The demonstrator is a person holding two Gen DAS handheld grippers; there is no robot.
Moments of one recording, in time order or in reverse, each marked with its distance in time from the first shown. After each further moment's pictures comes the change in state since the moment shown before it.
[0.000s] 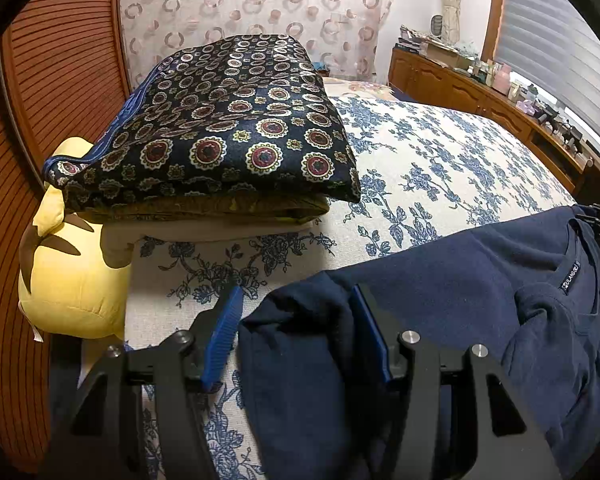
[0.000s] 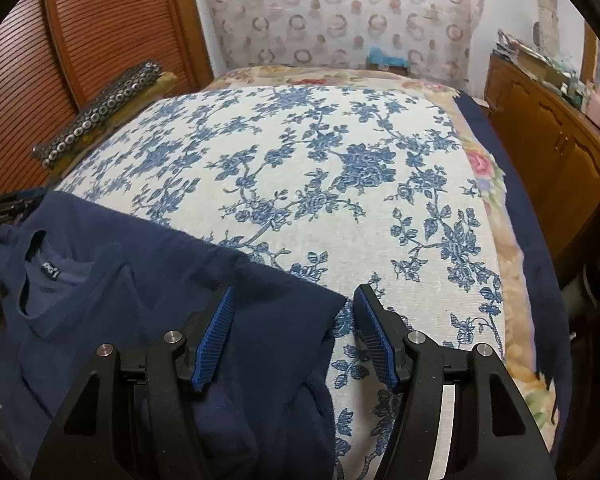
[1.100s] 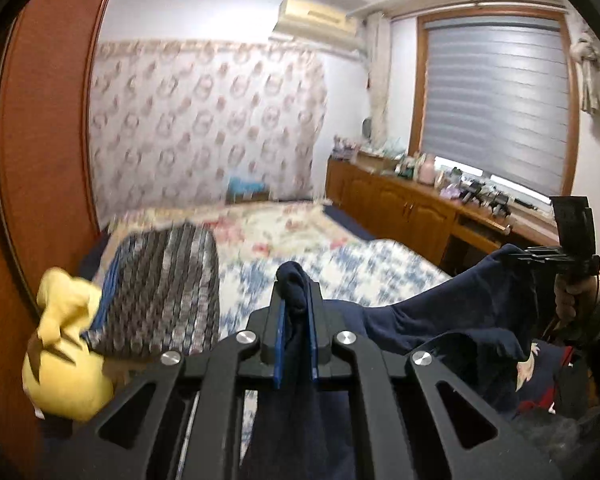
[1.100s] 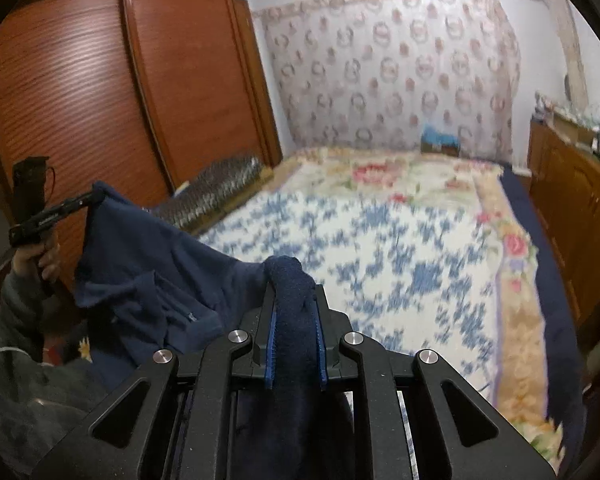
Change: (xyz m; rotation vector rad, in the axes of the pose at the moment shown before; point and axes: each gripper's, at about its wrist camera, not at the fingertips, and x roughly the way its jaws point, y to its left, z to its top) left arm -0.187 -0.087 0.053 0.096 -0.446 -0.188; right arm -0.157 0.057 0.031 -0.072 -0.297 0.203
